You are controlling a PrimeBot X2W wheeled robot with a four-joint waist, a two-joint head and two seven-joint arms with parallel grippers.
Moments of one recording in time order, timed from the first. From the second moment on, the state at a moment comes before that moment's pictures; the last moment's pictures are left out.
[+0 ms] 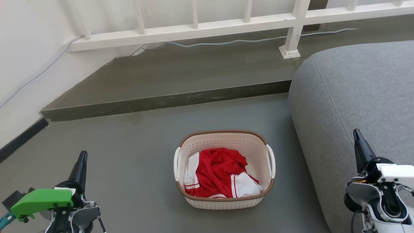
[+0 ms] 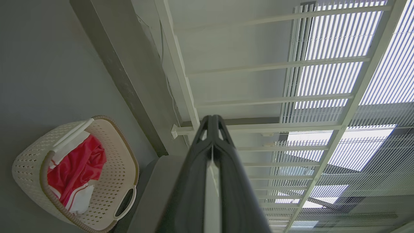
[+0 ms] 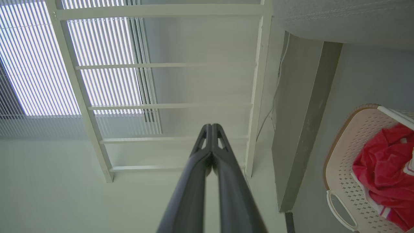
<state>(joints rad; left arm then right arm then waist) -0.09 0.03 0.08 0.29 -1.56 -0.12 0.11 -0.07 -0.04 -0.13 0.29 1.56 0.11 0.10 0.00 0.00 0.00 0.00</state>
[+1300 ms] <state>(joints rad) -0.09 0.03 0.09 0.28 -1.60 -0.12 0.11 -0.07 -0.04 -0.14 0.28 1.60 0.12 0.11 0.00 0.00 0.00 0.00</state>
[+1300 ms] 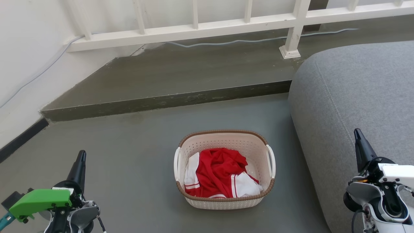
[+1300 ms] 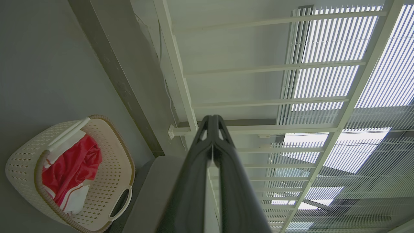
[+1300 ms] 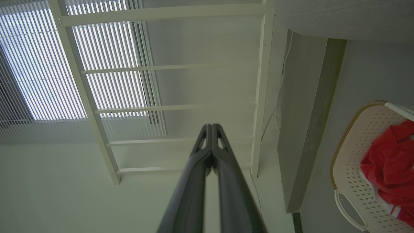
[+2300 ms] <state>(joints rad) -0.09 0.03 0.09 0.28 -1.60 -0.12 0.11 -0.07 -0.04 -0.14 0.28 1.60 0.12 0.11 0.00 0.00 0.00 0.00</state>
